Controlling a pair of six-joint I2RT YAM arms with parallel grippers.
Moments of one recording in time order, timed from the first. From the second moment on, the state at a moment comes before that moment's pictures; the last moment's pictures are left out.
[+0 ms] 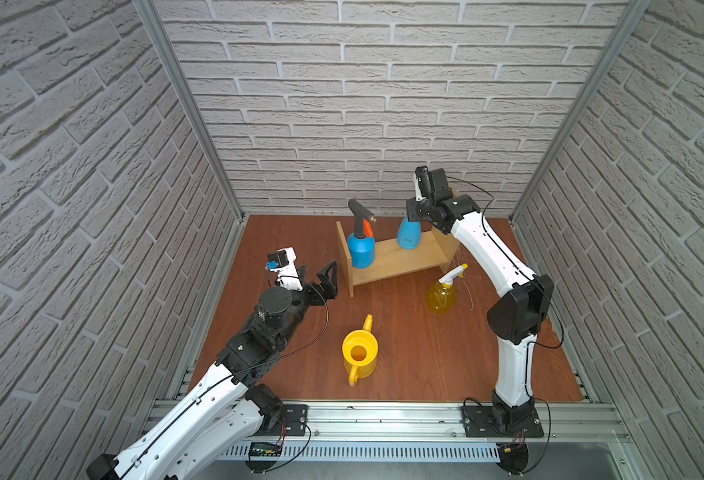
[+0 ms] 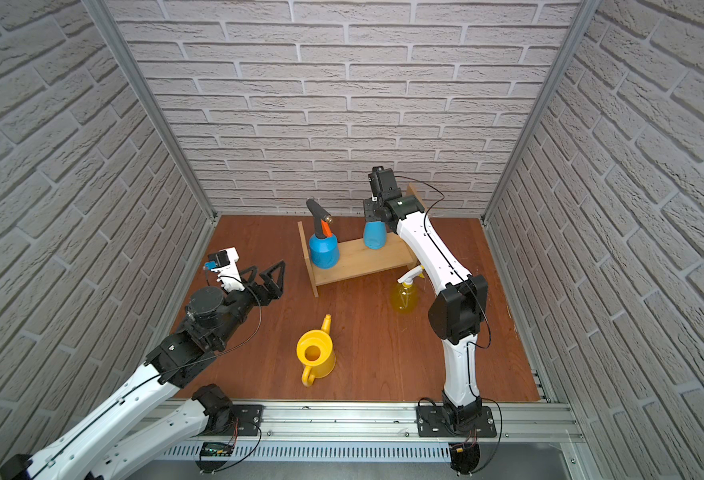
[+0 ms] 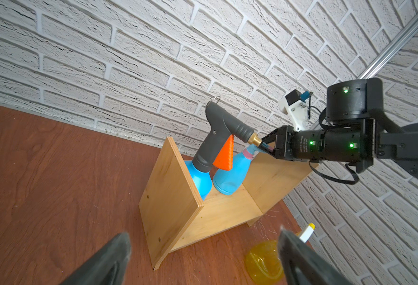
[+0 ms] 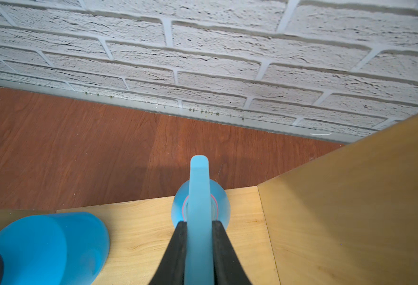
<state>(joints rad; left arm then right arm) -0.61 0.69 0.72 -0.14 -0.32 -0.53 0.44 2.05 2.16 -0.79 0.21 0.18</state>
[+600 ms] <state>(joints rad) -0.61 0.70 0.72 -0.14 -0.32 -0.53 0.45 2.05 2.16 -0.80 0.20 0.15</state>
